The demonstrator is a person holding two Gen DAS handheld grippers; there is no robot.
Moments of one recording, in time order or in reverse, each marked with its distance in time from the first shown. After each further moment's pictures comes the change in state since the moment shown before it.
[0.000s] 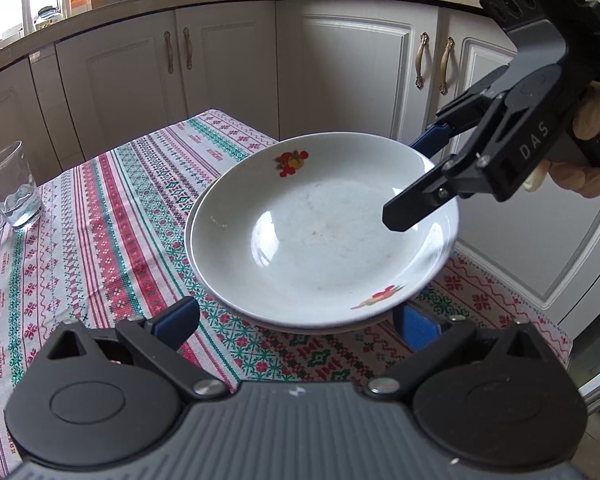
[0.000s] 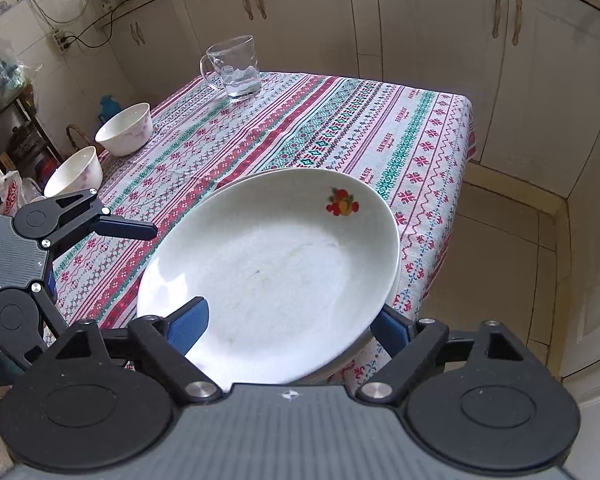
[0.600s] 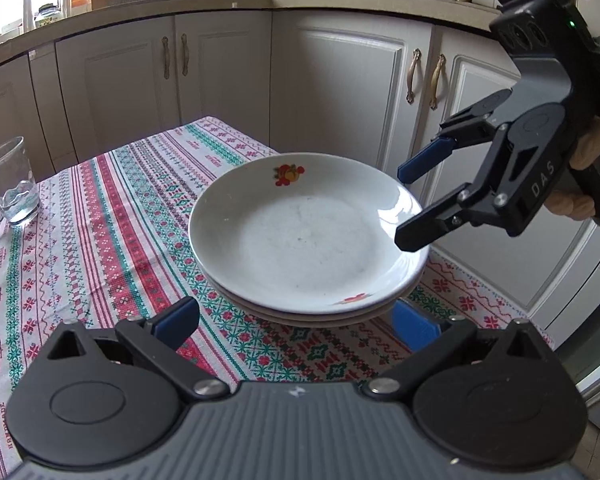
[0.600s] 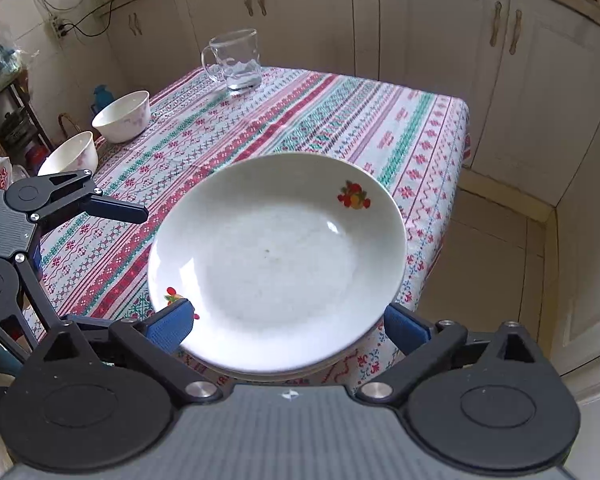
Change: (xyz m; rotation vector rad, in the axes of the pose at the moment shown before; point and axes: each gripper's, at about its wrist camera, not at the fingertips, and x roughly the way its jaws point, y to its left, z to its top) left arm -0.013 0.005 -0.003 -0.025 -0.040 -0.047; right arm -0.002 0.016 -0.008 -0.040 -0.009 -0.051
